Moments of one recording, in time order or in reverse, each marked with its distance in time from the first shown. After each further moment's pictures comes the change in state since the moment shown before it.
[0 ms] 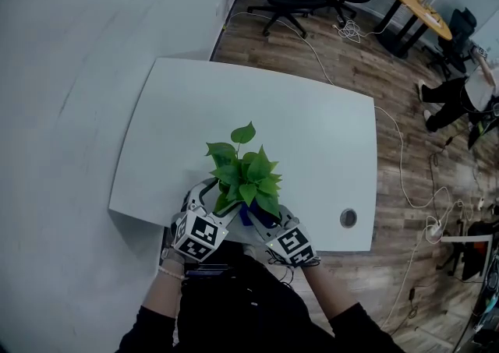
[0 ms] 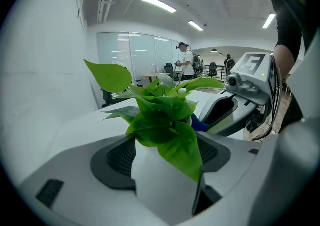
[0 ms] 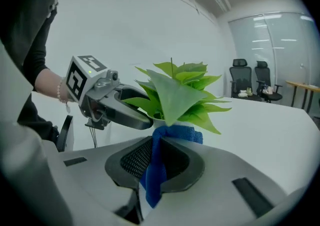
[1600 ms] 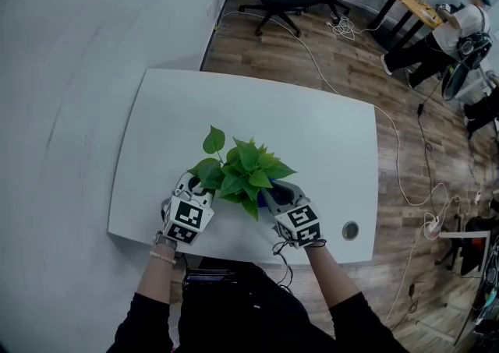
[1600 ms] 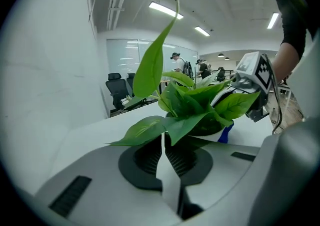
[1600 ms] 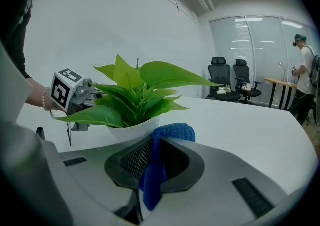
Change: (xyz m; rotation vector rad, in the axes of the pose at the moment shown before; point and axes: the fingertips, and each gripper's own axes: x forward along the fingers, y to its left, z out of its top) left arm 0.037 0.096 0.011 -0.018 -0.087 0.089; right arm 0.023 -0.113 0.026 0.092 0.023 -0.199
